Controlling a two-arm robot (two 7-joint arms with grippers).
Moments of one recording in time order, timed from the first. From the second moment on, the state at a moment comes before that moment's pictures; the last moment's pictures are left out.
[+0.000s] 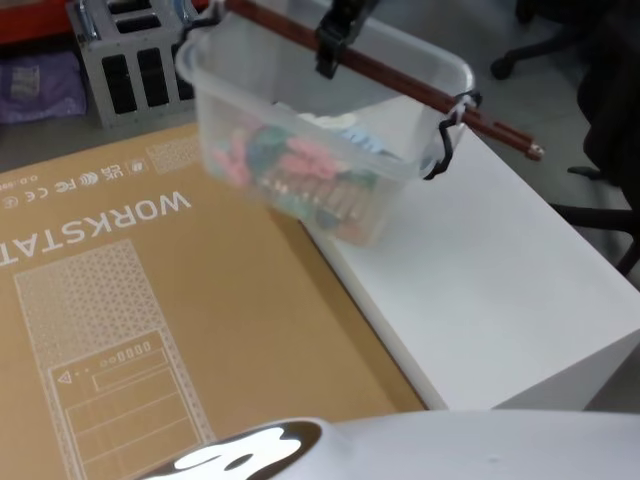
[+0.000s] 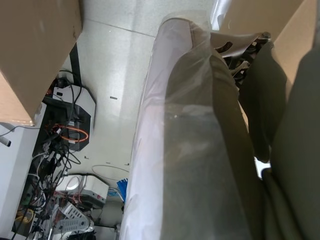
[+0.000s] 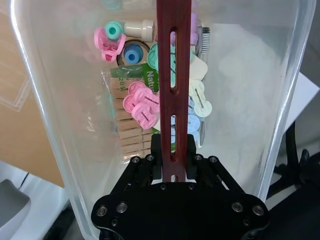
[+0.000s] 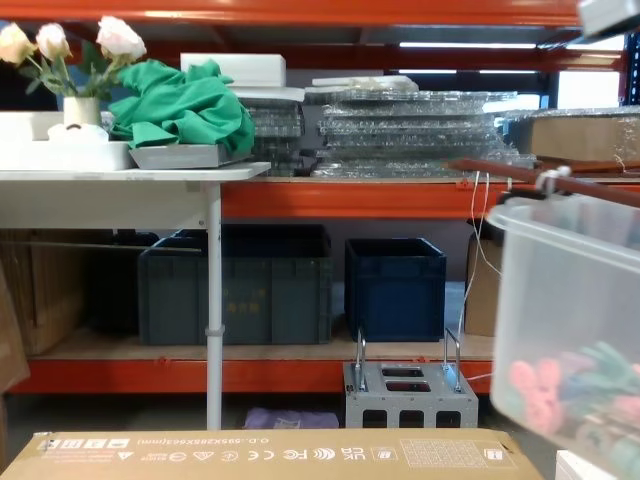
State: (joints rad) left arm -1.47 0.97 1.56 -0.90 0.05 0.15 -1.47; right arm 1.48 0.78 -1.33 -1.36 -0.15 -0.10 1.43
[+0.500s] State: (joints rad) left arm -1.47 0.97 1.56 -0.90 0.05 0.15 -1.47; right arm 1.47 0.80 -1.30 -1.17 -0.19 -0.02 1.43
